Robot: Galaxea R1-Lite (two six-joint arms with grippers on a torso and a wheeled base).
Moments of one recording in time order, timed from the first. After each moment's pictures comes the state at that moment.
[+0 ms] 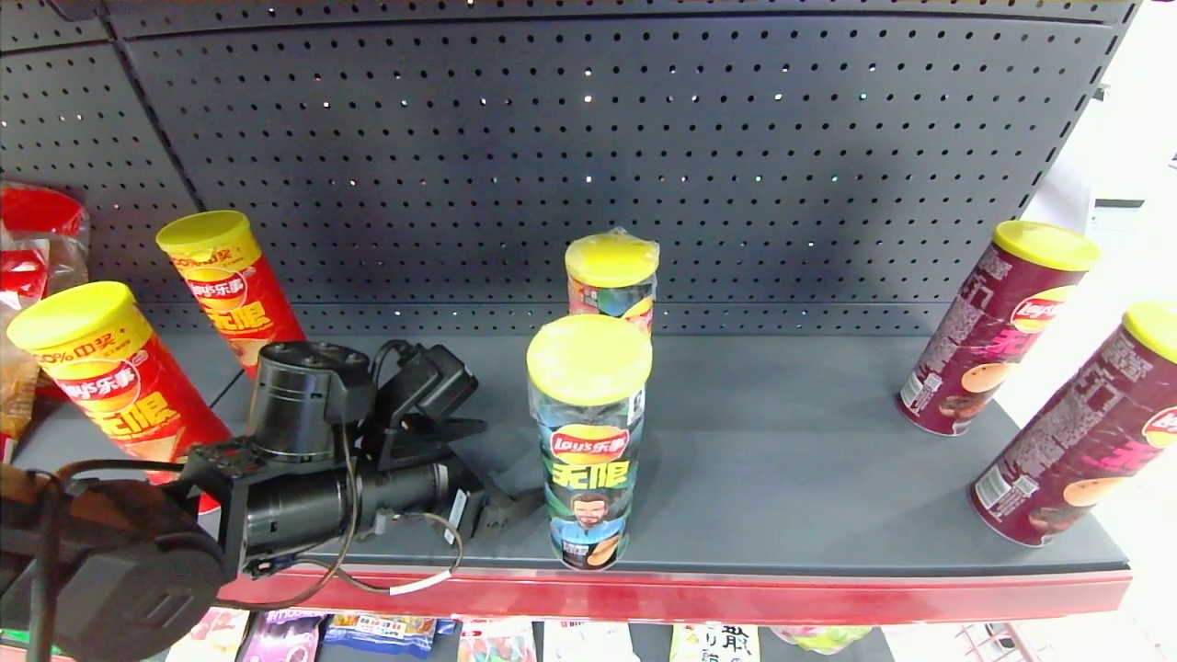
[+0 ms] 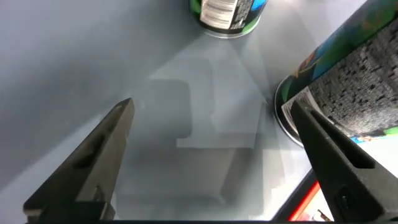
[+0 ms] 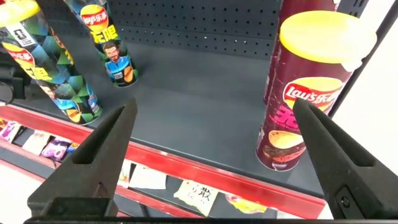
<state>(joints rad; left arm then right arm) -0.50 1.74 -0.57 -0.68 -0.28 0.15 0.44 0.55 -0.54 0.05 -0.12 0.04</state>
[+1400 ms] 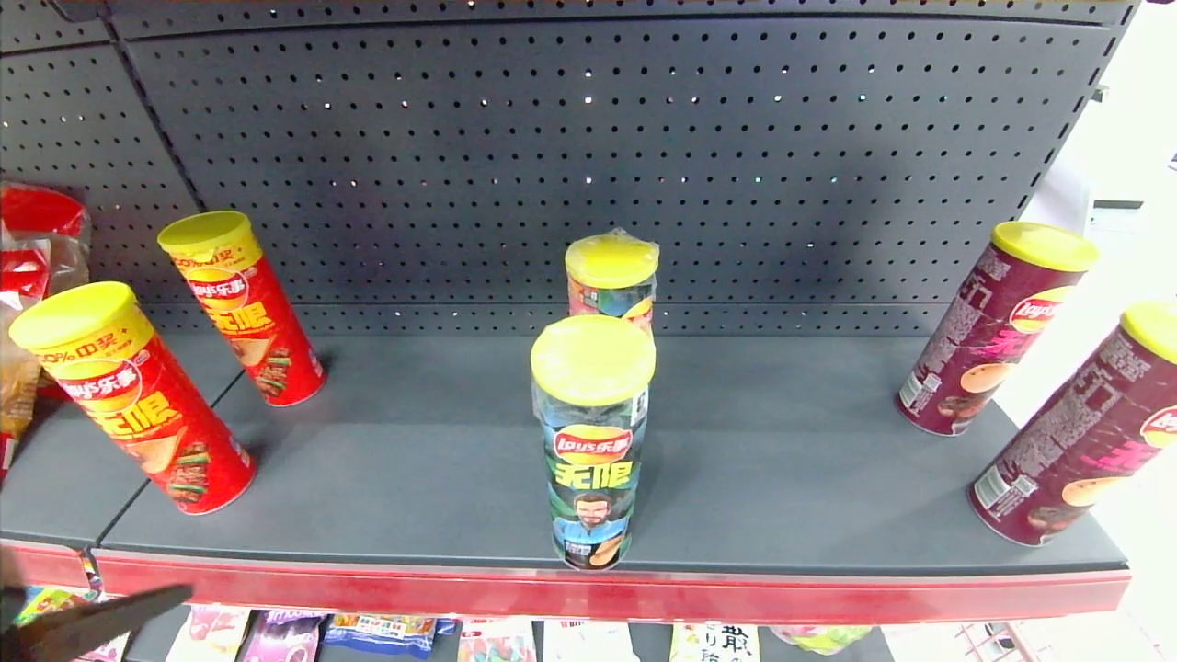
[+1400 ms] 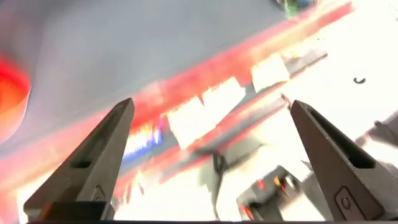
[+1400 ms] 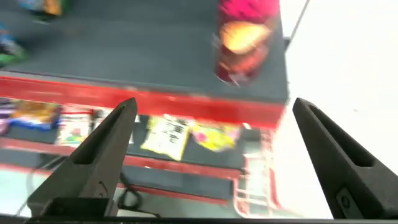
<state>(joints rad) -0.27 0.71 -0.31 0.09 -0.25 0.11 0.25 0.35 -0.44 0.34 -0.16 0.03</state>
